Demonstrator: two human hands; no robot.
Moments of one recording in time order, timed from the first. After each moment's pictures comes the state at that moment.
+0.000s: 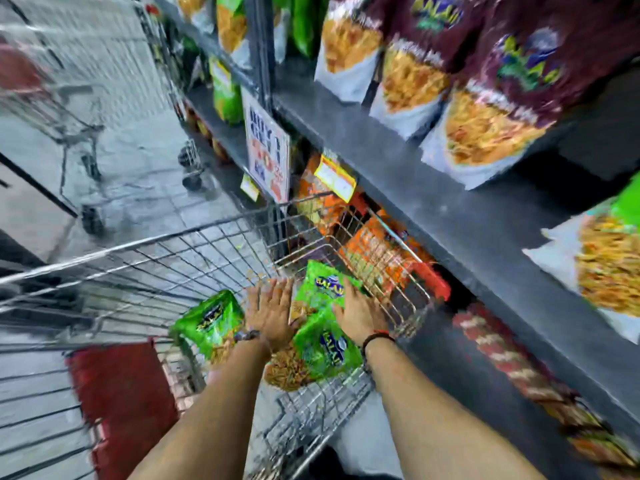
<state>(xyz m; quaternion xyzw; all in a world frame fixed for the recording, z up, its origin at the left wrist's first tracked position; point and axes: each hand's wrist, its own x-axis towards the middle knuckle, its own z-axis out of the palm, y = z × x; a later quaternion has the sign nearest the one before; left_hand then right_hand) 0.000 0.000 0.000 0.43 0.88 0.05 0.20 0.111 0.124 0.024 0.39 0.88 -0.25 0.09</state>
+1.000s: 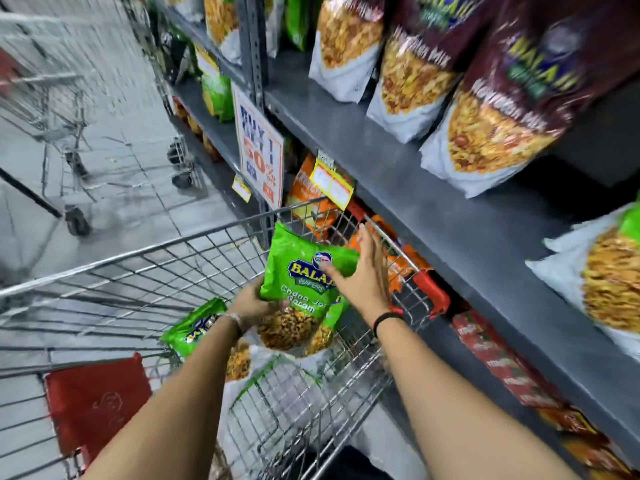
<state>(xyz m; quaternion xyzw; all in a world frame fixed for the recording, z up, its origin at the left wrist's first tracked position) -0.050 0.016 0.019 0.20 0.76 0.45 0.42 0.075 0.159 0.065 0.40 0.83 -0.34 -0.19</state>
